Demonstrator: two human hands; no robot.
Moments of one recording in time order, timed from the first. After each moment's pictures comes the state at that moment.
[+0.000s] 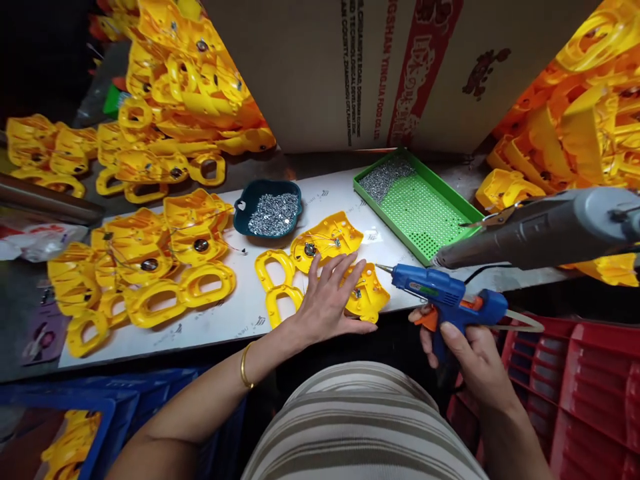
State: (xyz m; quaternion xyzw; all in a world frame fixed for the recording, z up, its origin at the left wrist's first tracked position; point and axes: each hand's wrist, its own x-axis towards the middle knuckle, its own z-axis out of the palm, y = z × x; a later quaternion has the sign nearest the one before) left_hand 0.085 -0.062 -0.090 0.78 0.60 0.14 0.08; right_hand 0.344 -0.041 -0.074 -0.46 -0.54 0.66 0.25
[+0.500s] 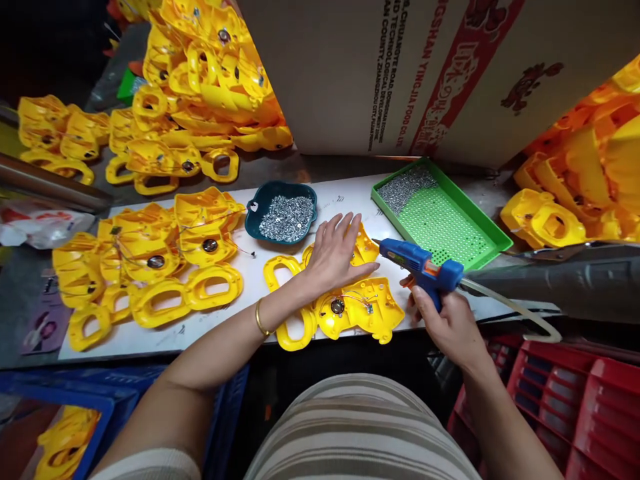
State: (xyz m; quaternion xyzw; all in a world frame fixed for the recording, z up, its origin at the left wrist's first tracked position) left_hand 0.049 0.022 -0.098 0.72 0.68 0.13 0.08; right_hand 0.289 0.022 -0.084 -0.52 -0.70 0.45 0.16
